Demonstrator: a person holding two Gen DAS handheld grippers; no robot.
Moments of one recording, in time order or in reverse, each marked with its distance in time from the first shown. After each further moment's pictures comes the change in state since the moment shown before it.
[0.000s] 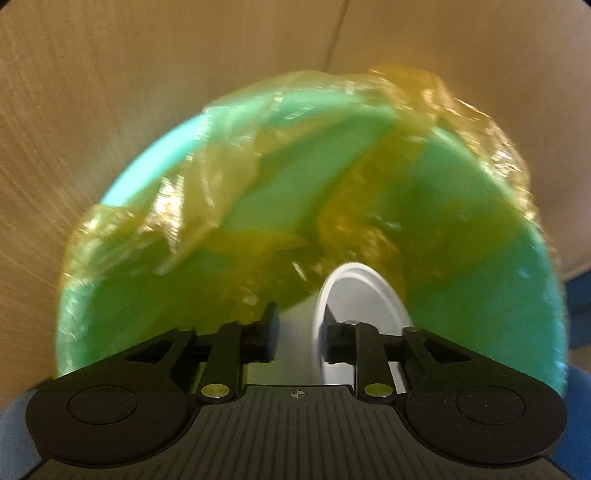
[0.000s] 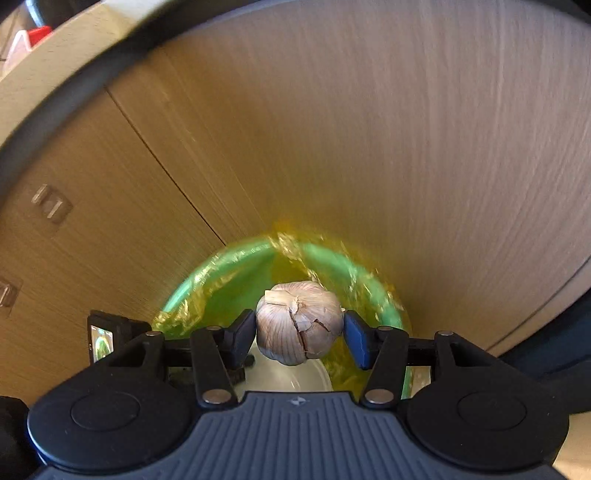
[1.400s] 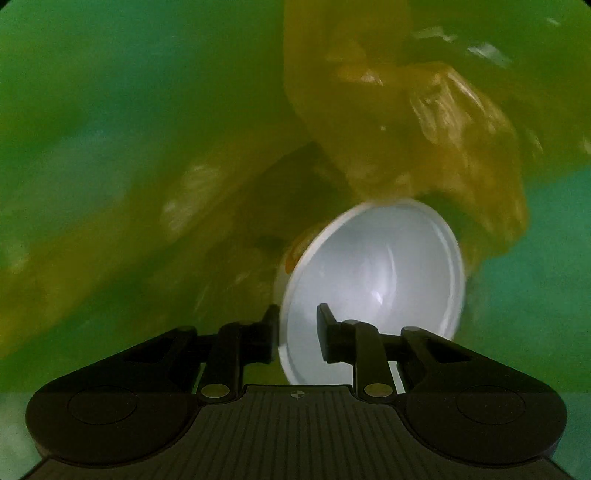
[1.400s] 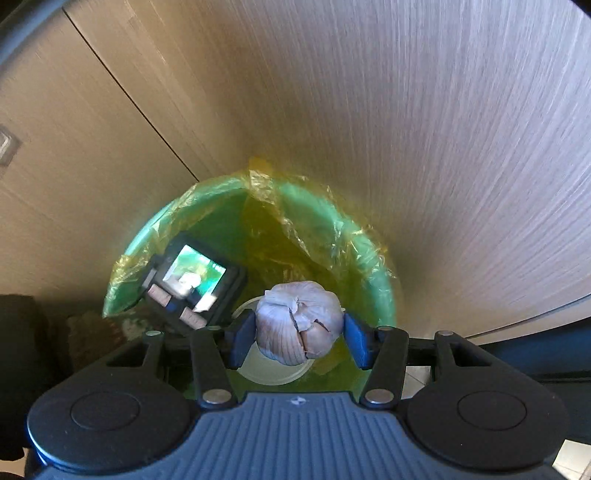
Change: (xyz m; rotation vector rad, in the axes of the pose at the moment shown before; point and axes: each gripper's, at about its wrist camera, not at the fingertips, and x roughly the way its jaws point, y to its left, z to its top) left arm 0.147 -0.029 0.019 0.332 0.443 0.162; right arm 0.043 -0.020 0.014 -0.093 0.186 -0.027
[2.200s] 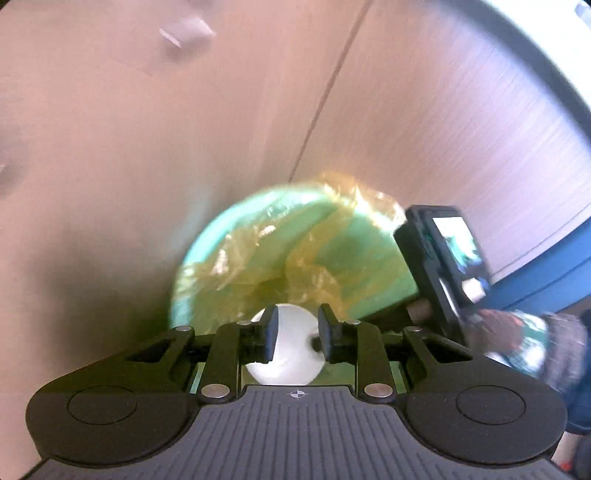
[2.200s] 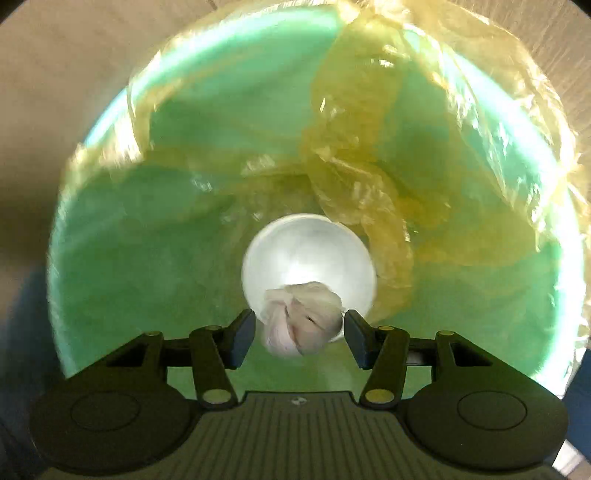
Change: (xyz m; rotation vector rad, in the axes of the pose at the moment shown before) left arm -0.304 0.093 -0.192 -0.311 -0.583 -0.278; right arm 0.141 0.061 0.004 -0.065 0.334 0.074
